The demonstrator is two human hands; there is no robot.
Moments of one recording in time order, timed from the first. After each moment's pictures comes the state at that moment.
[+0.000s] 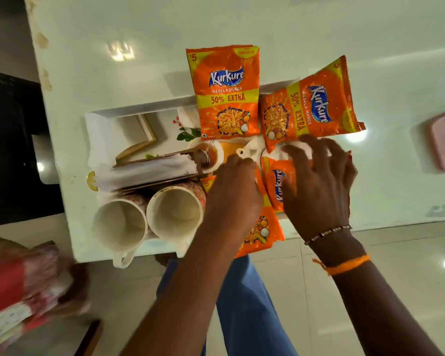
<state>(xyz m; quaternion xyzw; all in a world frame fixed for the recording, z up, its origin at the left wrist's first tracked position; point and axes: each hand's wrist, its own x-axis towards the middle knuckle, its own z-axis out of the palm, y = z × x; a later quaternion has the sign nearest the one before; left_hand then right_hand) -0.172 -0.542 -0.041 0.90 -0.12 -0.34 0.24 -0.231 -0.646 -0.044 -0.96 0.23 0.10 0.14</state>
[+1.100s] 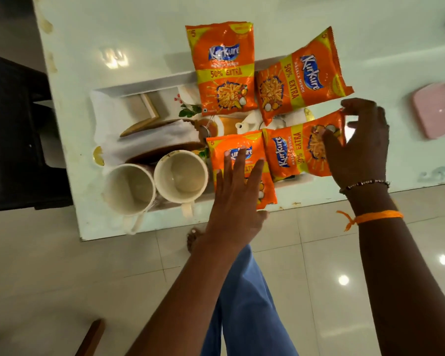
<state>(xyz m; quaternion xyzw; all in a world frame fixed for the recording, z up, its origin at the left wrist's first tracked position) -0.240 -0.497 -0.049 0.87 -0.27 -0.37 0.20 -0.252 -0.678 -0.029 -0.88 0.38 -0.04 0.28</state>
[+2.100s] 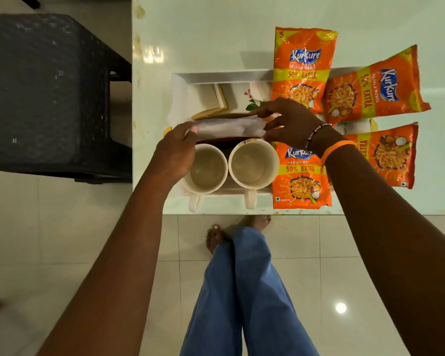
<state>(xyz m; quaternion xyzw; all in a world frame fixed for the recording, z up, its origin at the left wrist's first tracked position) -0.132 -0.349 -0.037 0.87 0.10 -0.32 0.37 -0.140 -0.566 -0.063 -0.87 0.06 0.24 0.43</state>
